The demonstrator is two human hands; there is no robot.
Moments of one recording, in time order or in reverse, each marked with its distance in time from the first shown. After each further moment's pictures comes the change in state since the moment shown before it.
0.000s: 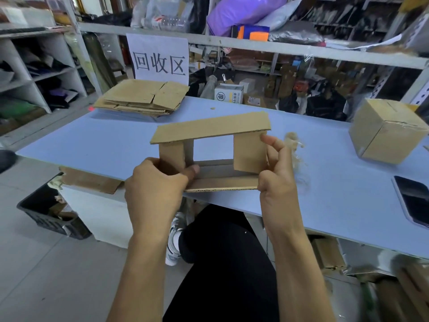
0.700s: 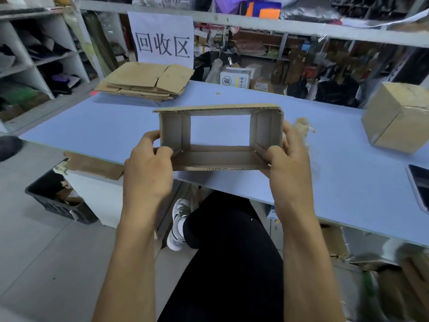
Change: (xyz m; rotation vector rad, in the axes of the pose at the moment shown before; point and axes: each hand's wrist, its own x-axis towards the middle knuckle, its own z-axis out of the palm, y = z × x) left_hand 0.019 -0.015 -0.009 -0.147 -0.126 -0.022; right_hand 0.013 0.006 0.002 -0.209 0.158 0.094
